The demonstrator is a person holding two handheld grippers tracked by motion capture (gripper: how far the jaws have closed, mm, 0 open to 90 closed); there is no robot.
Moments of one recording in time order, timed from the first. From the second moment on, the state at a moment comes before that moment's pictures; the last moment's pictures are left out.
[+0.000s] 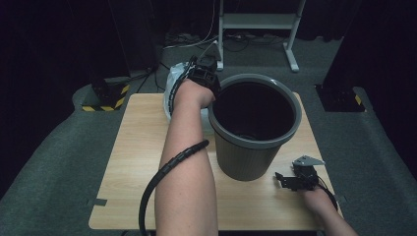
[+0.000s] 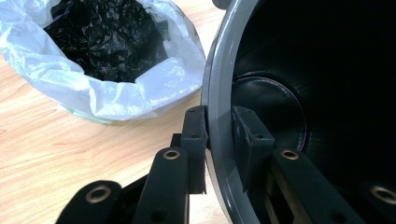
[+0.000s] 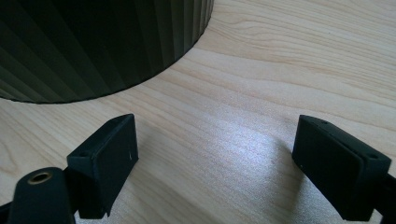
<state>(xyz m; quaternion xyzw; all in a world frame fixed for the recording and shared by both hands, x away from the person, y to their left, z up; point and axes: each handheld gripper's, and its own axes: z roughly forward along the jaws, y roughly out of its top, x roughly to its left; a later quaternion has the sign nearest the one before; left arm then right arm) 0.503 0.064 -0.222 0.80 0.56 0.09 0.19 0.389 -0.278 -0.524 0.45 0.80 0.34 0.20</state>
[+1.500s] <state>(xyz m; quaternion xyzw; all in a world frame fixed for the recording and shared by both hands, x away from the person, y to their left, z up) 0.478 0.128 -0.217 0.78 0.55 0.15 0.28 0.389 -0.278 -0.524 0.45 0.80 0.34 0.20</state>
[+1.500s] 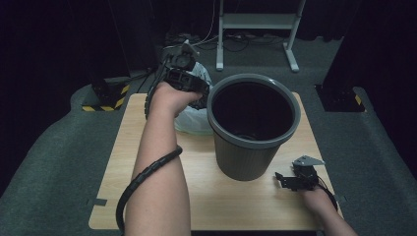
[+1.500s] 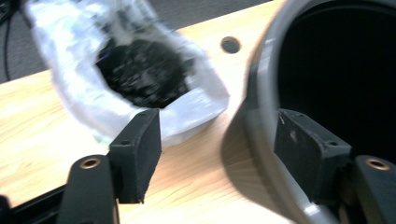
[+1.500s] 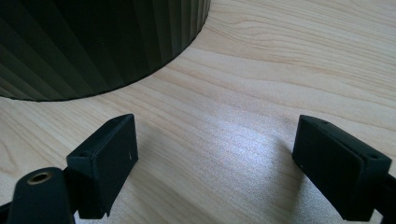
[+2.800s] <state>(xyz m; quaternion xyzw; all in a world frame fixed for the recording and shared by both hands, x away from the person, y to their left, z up) 0.426 0.189 -0.484 0.81 0.53 0.12 0.21 0.389 -0.278 -0.524 0.45 0.80 0.34 0.20</state>
